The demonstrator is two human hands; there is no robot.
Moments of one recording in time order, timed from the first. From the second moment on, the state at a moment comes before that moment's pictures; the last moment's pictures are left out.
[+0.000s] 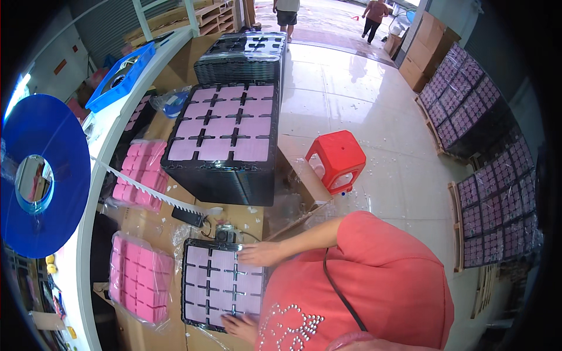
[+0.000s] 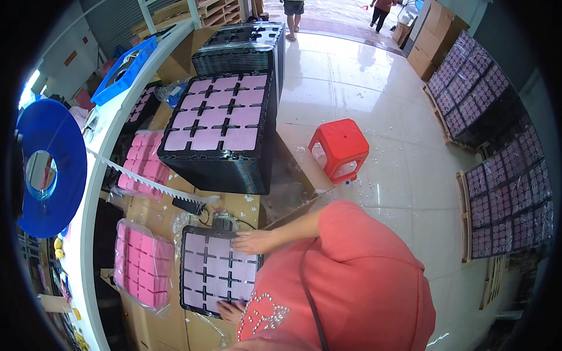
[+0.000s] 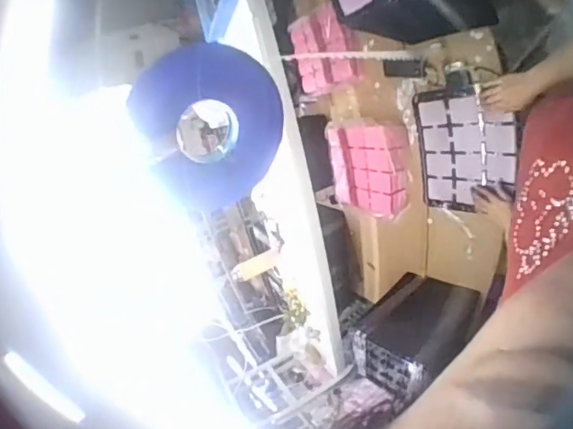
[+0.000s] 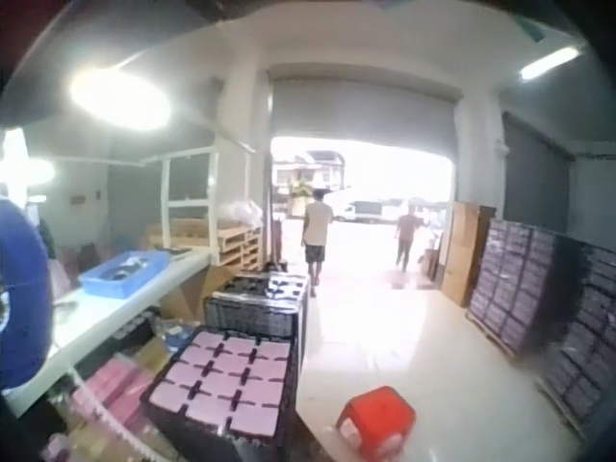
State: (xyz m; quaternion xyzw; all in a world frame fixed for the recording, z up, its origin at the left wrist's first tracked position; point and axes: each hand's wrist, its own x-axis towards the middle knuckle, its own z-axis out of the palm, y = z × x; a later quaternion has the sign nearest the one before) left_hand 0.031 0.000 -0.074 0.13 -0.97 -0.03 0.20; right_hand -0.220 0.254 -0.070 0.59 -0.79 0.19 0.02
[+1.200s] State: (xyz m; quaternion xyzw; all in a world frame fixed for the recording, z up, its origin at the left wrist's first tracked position) left_hand 0.054 0.040 -0.106 0.10 -0.96 0.06 0.24; right_hand -0.347 0.486 0.249 0.01 -0.19 0.94 0.27
